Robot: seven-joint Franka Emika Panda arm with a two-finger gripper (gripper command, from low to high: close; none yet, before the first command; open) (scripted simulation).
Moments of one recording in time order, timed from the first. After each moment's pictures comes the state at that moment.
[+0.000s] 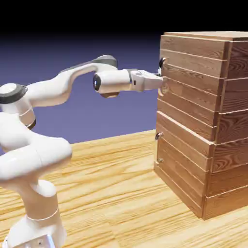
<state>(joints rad) -1.13 -1.41 1.21 -2.33 2.45 2.72 -0.43</state>
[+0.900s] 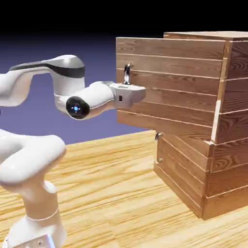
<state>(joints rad) -0.81 -1.36 0.38 -2.97 1.95 1.67 -0.84</state>
